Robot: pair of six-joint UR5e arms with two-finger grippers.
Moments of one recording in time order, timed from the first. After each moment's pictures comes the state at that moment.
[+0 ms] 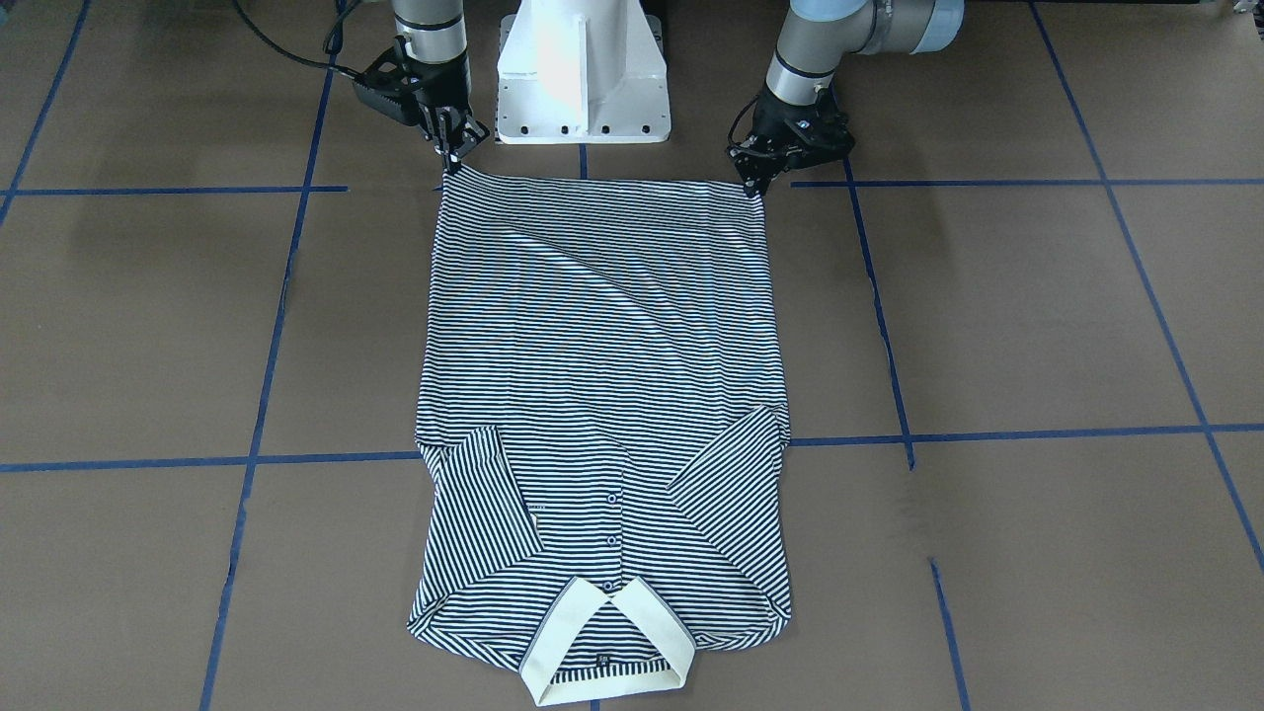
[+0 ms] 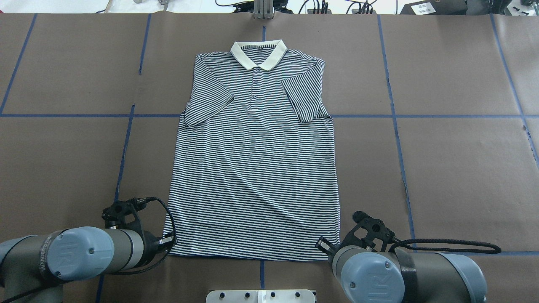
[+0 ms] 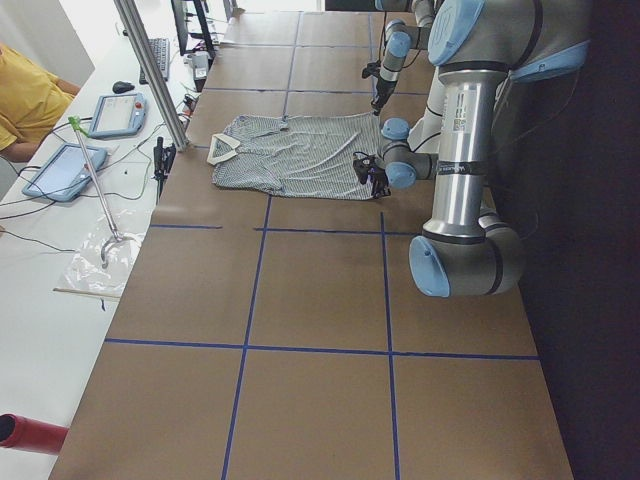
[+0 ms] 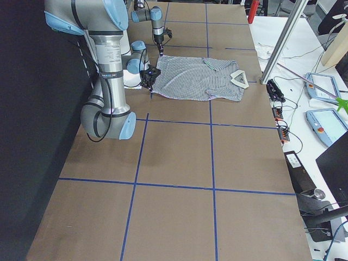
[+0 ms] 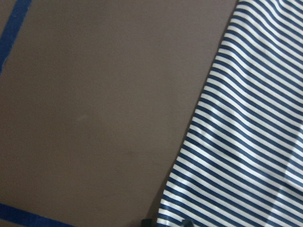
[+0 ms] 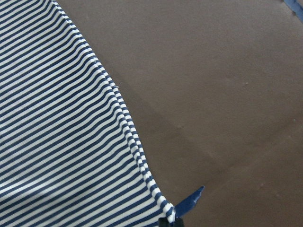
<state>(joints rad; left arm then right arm) -0.19 -1.66 -2.04 -1.91 -1.62 -1.79 0.08 -1.30 2.11 -1.68 1.47 2.14</state>
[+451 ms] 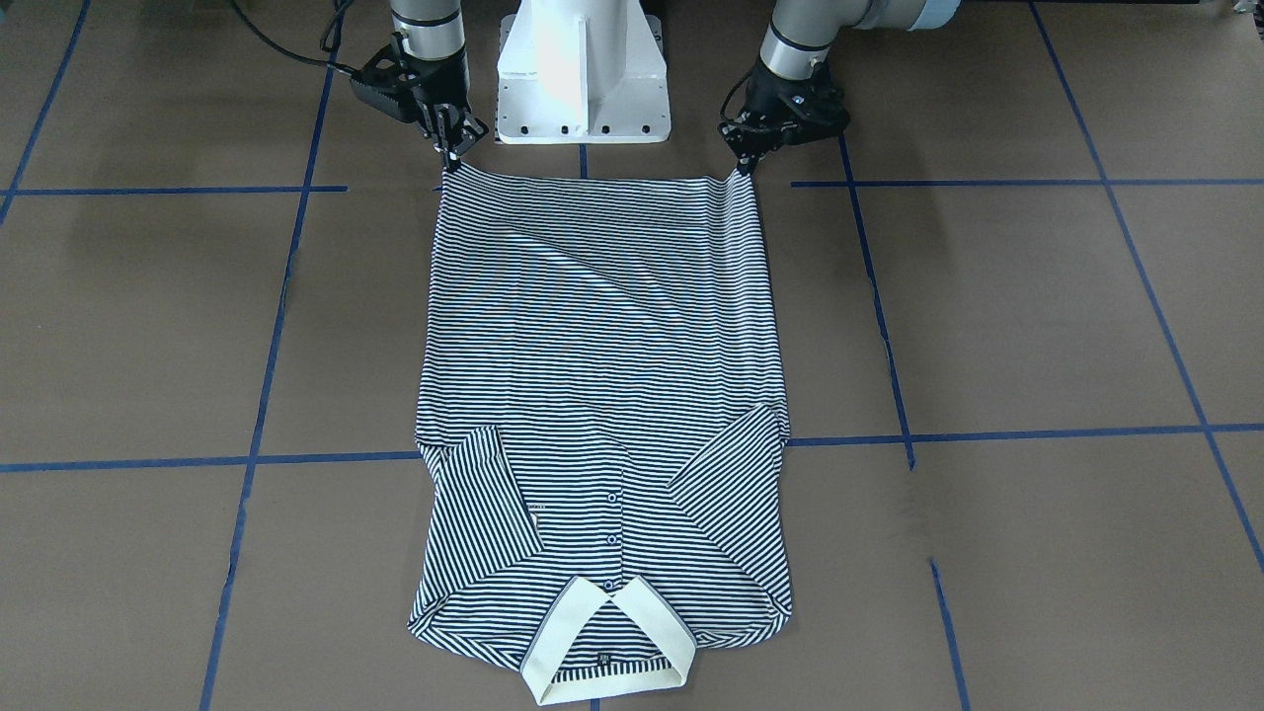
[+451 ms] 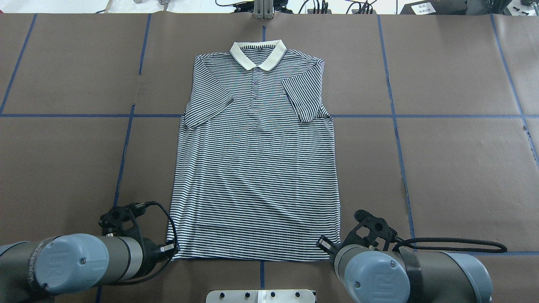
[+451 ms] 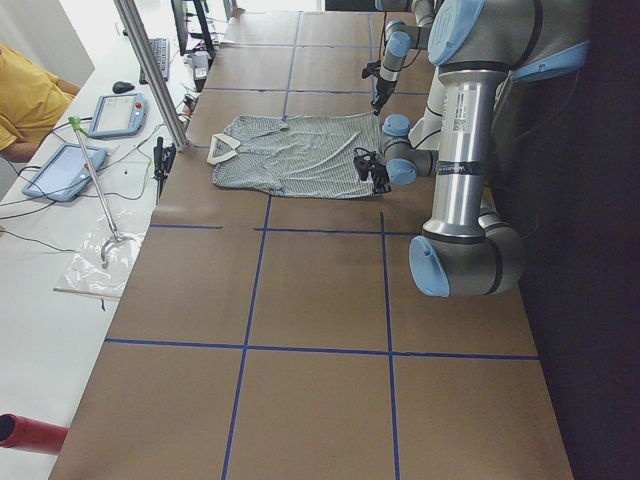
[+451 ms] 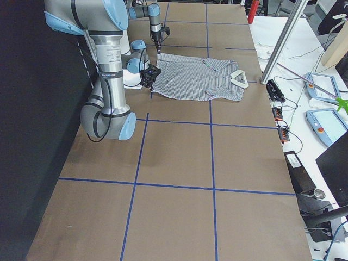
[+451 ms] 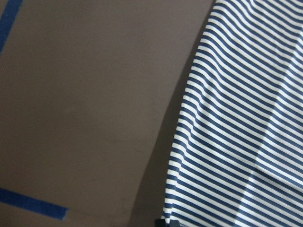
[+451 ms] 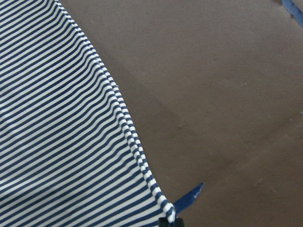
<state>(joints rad) -0.14 -1.66 -2.16 -1.82 -1.62 -1.87 0.08 -1.31 2.15 -1.68 1.47 2.14</state>
